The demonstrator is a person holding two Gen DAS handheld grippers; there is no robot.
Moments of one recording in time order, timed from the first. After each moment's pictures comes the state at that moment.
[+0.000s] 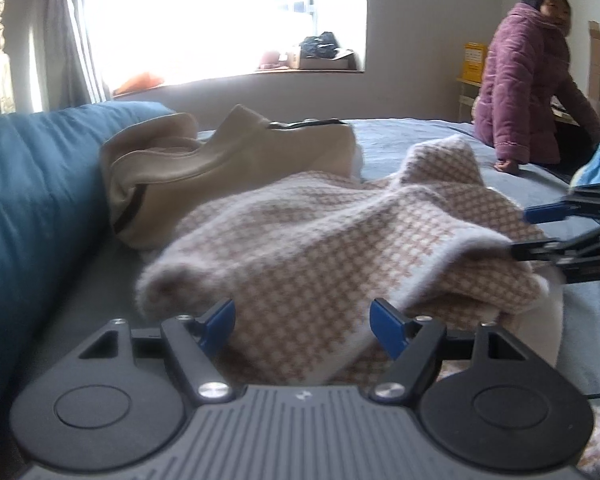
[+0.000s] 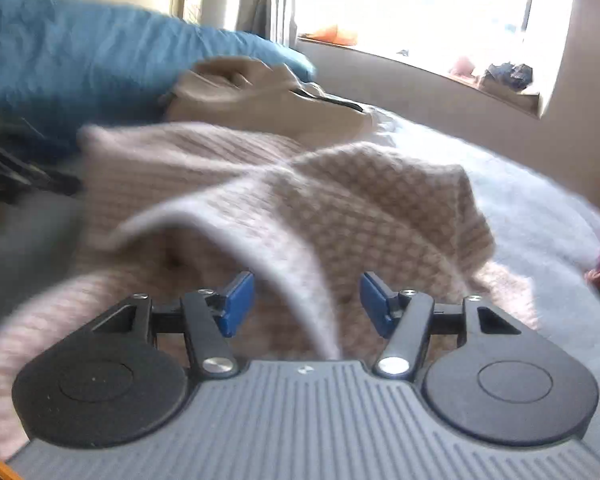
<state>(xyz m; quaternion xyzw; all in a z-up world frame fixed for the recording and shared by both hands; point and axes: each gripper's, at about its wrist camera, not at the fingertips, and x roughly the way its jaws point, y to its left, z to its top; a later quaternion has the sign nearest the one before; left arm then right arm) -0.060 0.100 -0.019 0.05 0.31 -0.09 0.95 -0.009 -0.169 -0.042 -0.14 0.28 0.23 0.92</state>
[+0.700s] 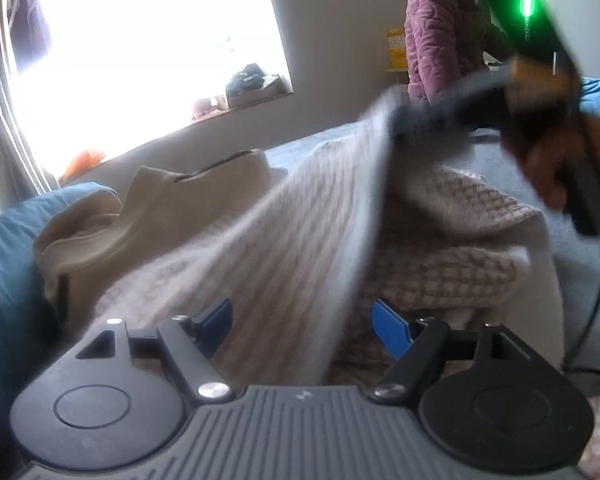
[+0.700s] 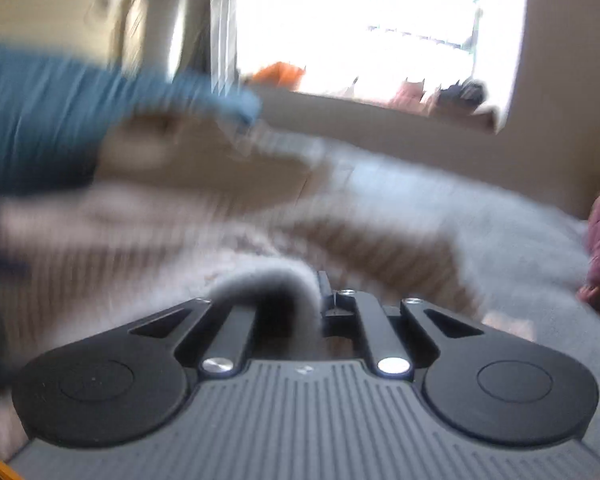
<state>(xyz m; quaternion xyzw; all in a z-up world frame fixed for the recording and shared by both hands) -0.042 0.027 -0.043 0.16 0.24 -0.14 0.95 0.048 -0.136 -0.029 -0.08 0.17 0.15 0.97</state>
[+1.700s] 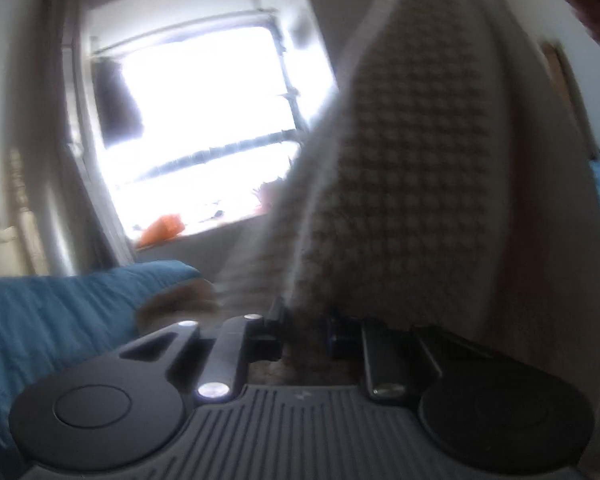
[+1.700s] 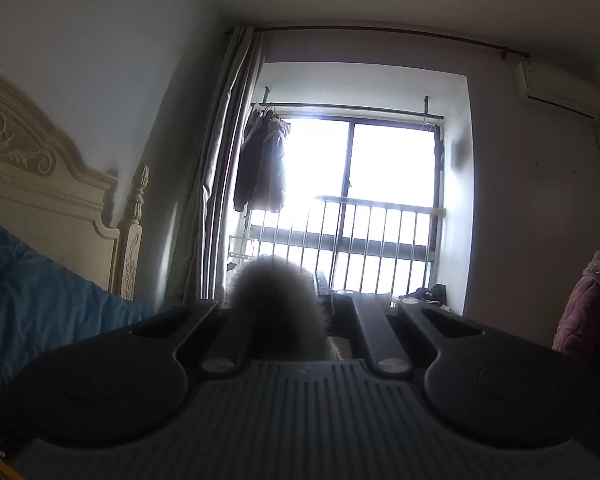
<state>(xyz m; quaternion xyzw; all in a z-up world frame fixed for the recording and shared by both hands) -0.137 0.055 0.054 0.13 0.09 -0.04 0.99 -0.114 -0.180 0.213 -0.05 -0.09 0.14 0.98</state>
